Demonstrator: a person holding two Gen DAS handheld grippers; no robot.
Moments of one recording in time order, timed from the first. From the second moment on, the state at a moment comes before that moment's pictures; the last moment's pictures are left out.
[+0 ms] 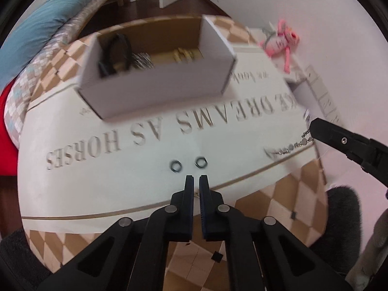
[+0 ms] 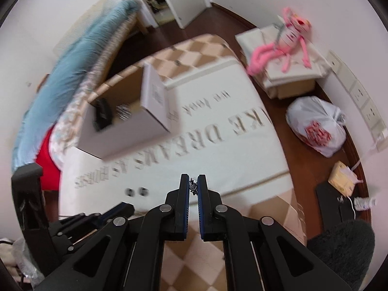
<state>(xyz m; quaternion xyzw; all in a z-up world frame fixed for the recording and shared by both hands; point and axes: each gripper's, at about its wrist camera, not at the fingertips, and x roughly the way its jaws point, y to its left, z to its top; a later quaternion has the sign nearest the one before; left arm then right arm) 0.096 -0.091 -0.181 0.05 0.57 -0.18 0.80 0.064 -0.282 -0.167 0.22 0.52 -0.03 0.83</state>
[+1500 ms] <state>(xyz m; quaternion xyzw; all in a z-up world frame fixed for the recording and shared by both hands) 0.080 -0.100 -0.227 0.10 0.57 -0.14 0.80 0.043 -0.294 -0.220 0.26 0.56 -0.04 0.79</state>
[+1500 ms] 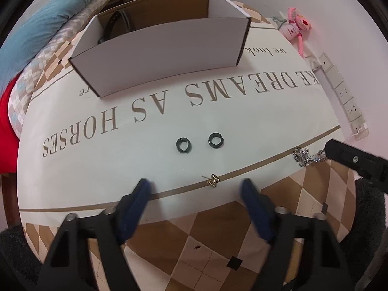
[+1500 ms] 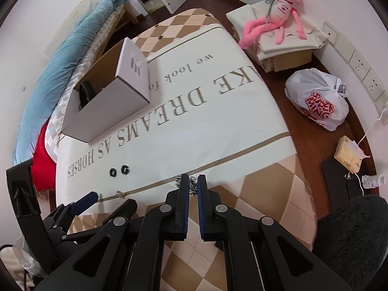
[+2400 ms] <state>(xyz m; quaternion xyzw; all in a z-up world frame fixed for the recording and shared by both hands) 0.111 -0.038 -0.123 0.00 0.52 -0.17 0.83 0.074 -0.276 -0.118 0.26 0.48 0.04 0.84</state>
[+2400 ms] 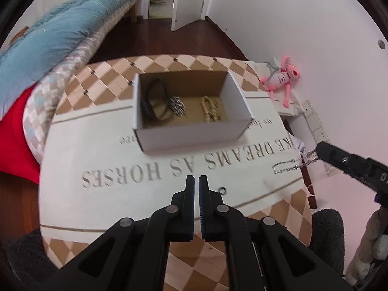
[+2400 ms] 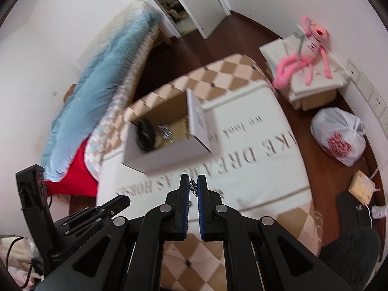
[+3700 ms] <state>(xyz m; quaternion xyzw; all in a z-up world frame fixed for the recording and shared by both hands) 0.075 -0.104 -0.219 0.10 0.57 -0.18 0.80 0.035 -0.301 -0.218 0.29 0.54 -0.04 0.79</state>
